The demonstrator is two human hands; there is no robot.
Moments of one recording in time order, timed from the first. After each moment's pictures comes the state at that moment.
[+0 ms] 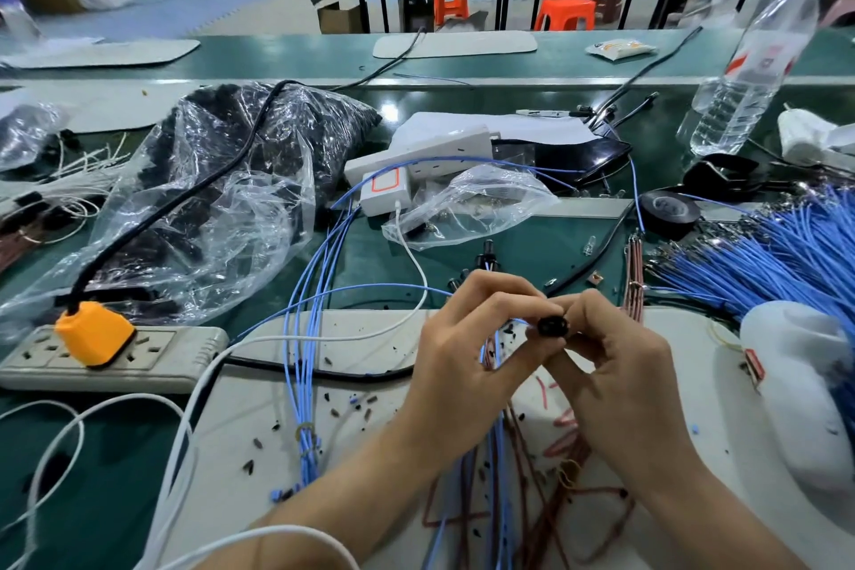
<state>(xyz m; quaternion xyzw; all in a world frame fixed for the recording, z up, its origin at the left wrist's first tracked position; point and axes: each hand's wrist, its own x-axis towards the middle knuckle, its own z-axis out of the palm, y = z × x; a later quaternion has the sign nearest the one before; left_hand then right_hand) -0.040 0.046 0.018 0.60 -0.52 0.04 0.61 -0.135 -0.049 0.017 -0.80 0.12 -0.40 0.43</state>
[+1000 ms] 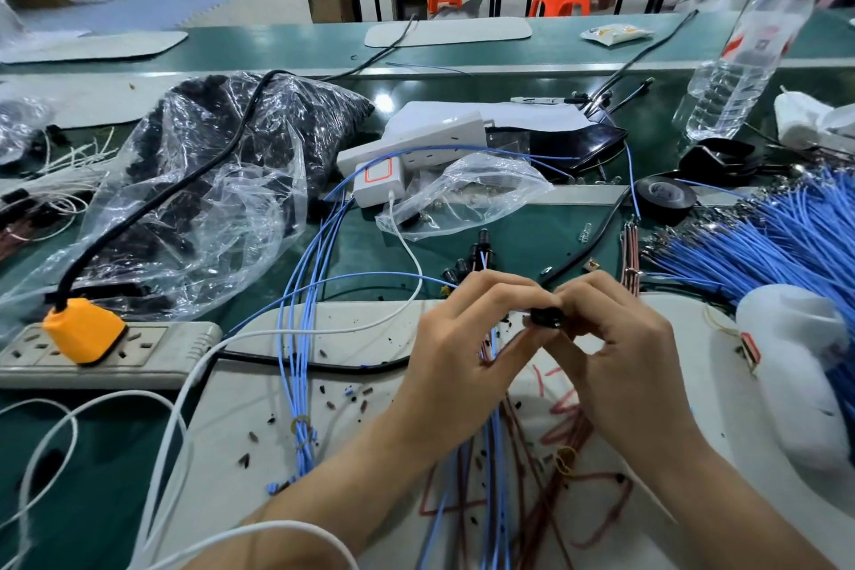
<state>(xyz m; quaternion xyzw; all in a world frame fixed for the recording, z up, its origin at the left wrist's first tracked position) -0.035 0.047 0.014 0.61 -0.55 0.06 0.56 -0.136 -0.061 0.016 -0.87 0.13 -0.39 0.29</state>
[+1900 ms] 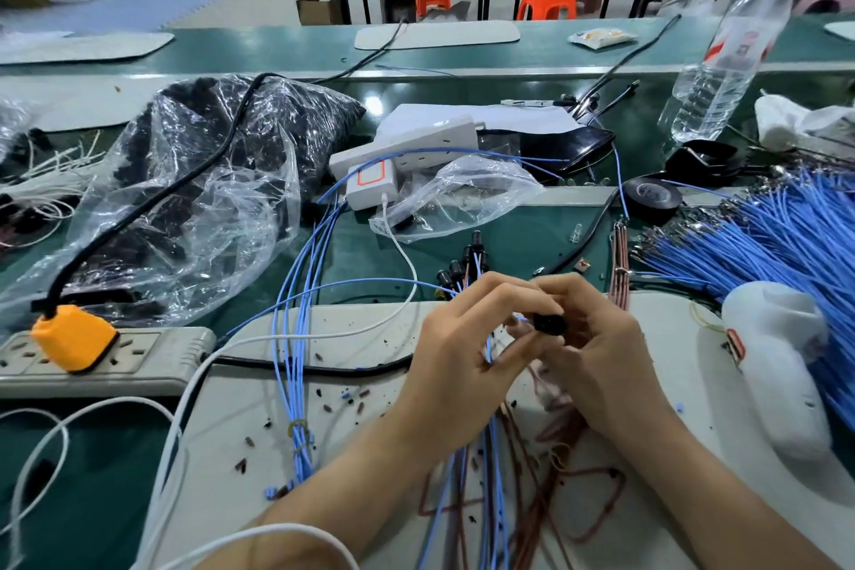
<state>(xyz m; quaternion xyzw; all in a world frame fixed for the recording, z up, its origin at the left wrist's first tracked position) -0.040 0.045 0.015 0.59 -0.56 0.02 0.58 -0.133 -0.062 0.007 -0.78 0.14 -0.35 0.49</state>
